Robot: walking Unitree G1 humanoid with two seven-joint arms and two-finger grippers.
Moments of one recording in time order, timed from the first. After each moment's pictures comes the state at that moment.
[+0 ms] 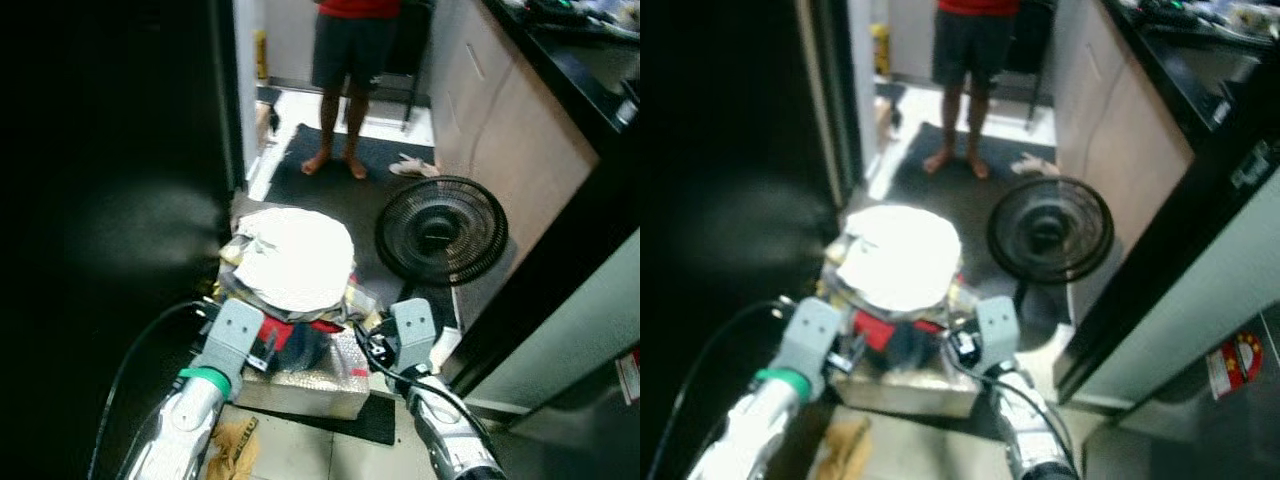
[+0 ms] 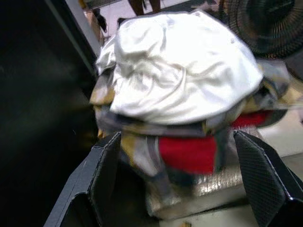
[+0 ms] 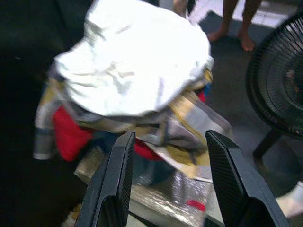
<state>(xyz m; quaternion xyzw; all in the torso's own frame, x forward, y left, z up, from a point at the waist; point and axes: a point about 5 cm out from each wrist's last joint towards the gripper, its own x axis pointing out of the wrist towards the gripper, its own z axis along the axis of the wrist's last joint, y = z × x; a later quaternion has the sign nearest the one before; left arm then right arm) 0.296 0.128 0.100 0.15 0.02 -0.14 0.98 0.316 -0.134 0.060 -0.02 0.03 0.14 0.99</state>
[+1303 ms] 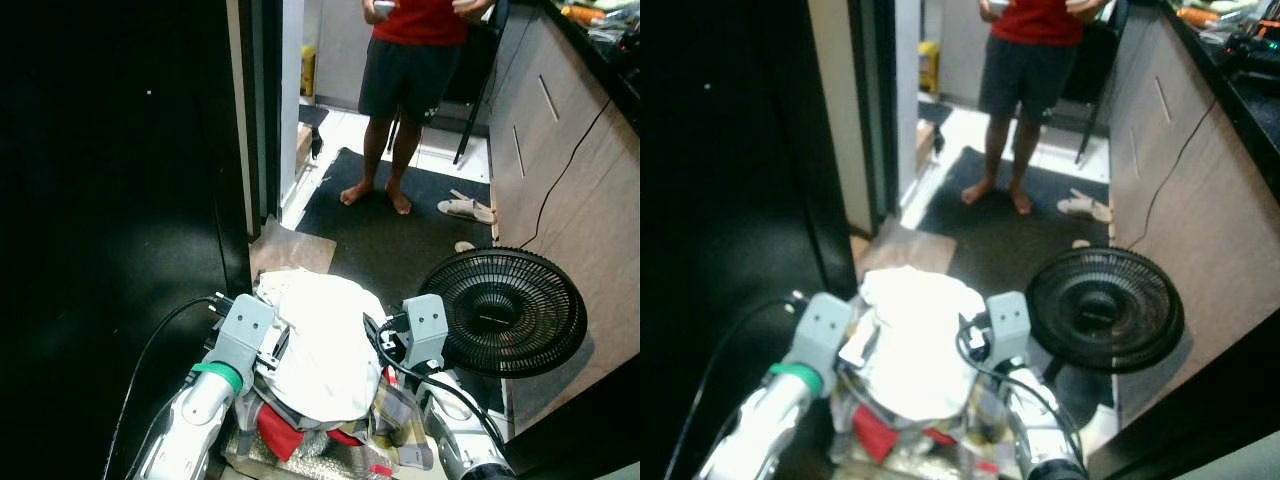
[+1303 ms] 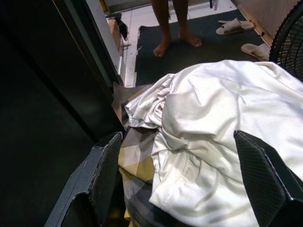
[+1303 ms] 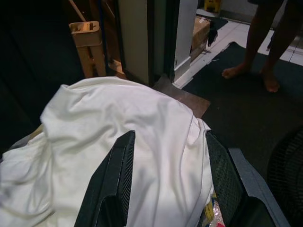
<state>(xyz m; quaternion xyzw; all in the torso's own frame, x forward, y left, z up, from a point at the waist) 0.299 0.124 0.101 0.14 0.02 -0.15 0.98 0.325 -0.136 0.076 -0.01 0.00 0.14 0.99</state>
